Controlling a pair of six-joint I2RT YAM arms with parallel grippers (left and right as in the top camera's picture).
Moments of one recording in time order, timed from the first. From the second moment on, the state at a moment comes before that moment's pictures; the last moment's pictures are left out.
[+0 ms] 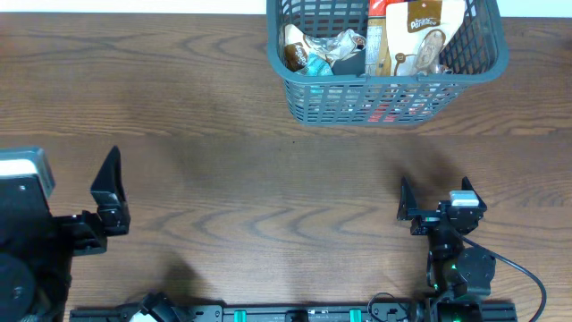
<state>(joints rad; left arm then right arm) -0.70 0.85 1.79 -1.32 -0.79 -0.20 -0.04 0.02 0.02 -0.09 -0.03 -0.02</state>
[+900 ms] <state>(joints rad) -0.13 0.35 0.61 -0.18 0.01 0.22 -0.04 0.01 0.02 -0.10 -0.03 -0.02</state>
